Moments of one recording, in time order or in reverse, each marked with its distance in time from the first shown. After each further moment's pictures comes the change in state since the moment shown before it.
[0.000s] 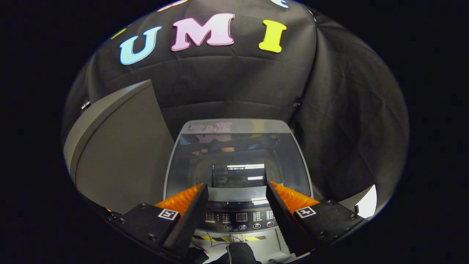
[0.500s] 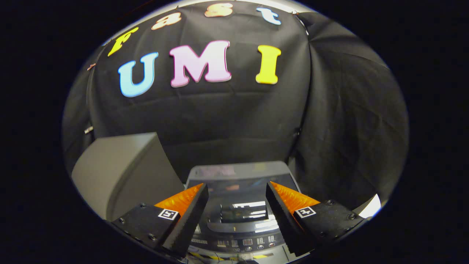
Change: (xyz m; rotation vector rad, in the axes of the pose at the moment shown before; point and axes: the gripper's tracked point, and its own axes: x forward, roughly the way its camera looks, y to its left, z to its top) arm -0.032 0.010 0.122 0.088 -0.292 0.040
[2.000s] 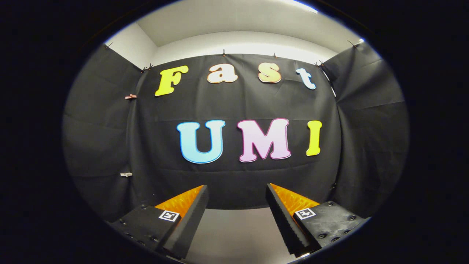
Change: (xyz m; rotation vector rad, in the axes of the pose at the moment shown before) arm -0.131 0.349 0.106 -0.012 -0.466 0.189
